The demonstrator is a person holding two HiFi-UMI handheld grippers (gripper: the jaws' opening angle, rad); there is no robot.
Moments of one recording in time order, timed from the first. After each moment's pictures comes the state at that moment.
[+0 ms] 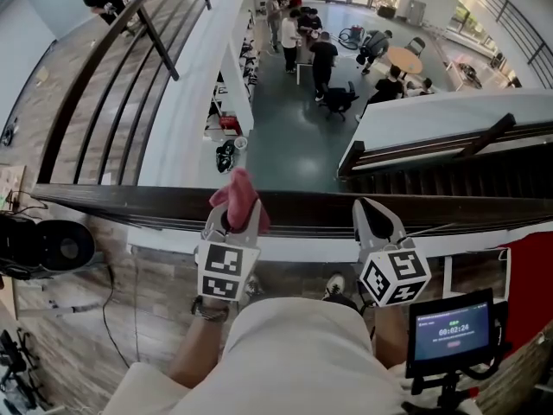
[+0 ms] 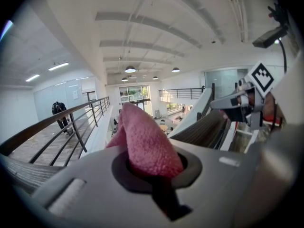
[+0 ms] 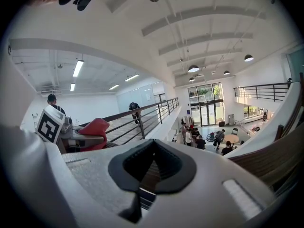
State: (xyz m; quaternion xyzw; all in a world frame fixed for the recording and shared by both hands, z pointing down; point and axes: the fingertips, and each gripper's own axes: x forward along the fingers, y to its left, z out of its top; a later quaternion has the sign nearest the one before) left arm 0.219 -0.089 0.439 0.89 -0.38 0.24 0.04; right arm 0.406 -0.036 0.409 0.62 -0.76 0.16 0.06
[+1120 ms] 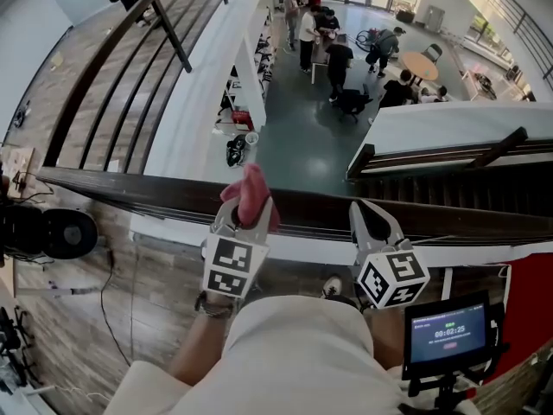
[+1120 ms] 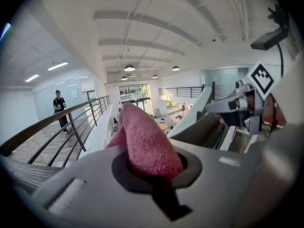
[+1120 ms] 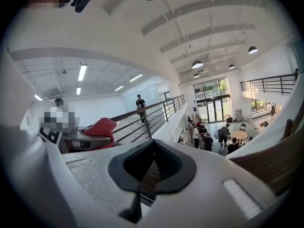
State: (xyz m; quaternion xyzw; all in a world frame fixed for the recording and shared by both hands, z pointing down) left arm 0.253 -0.078 0.434 0.89 -0.38 0.25 0.04; right arm 0.413 -0.037 0.412 0.59 -0.79 0.18 0.05
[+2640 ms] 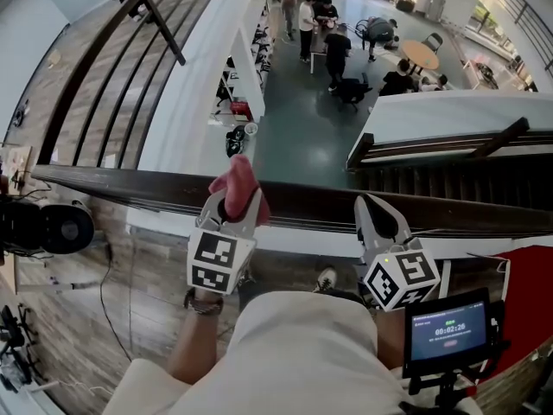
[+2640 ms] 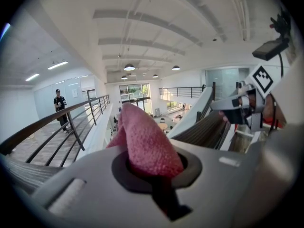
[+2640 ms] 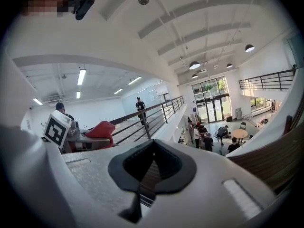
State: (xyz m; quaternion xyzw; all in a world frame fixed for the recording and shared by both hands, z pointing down) left arm 0.274 -0.073 0.436 0.89 -0.39 0.25 0.04; right arm 0.454 -0.023 0.407 0.59 -0.79 0.18 0.03
